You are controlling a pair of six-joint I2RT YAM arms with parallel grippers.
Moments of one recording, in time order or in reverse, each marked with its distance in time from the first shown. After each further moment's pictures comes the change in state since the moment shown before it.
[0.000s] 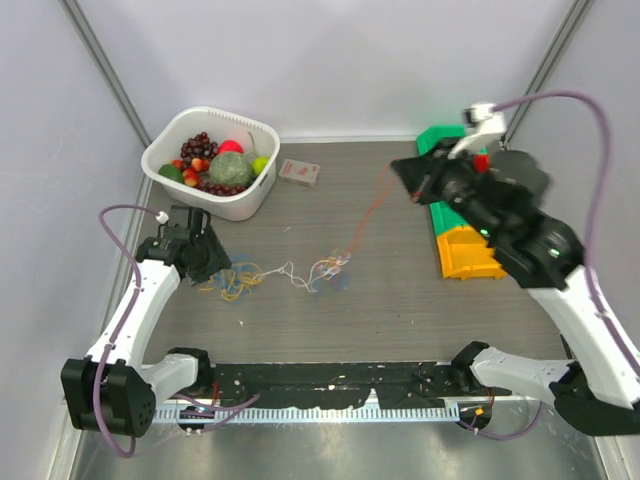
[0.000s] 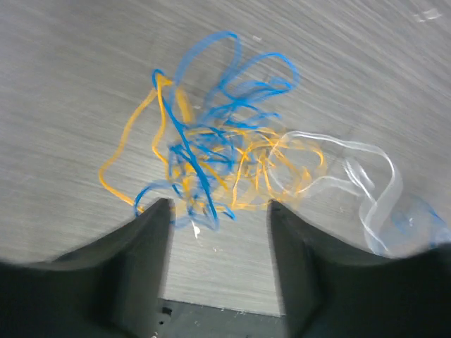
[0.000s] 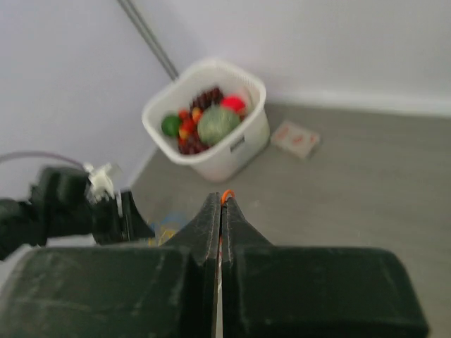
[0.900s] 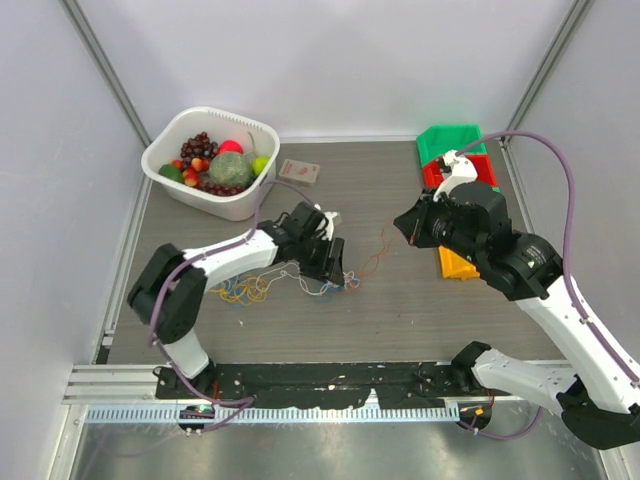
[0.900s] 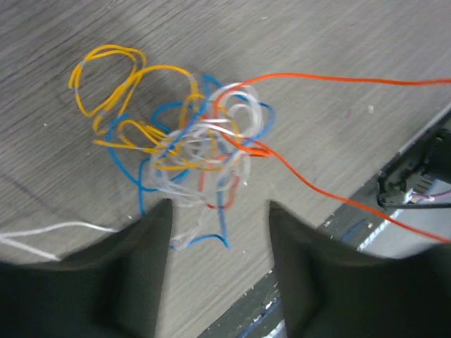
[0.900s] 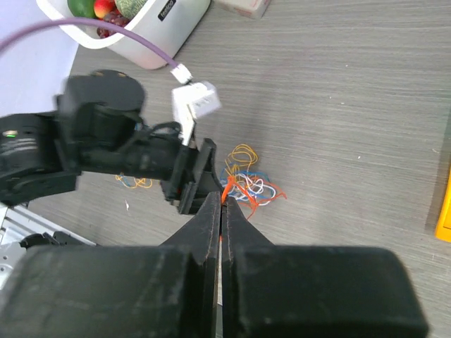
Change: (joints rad) left arm -0.612 0.560 0.209 0.481 0.480 0.150; right arm 0.000 -0.068 -0.311 -0.240 -0.025 0.132
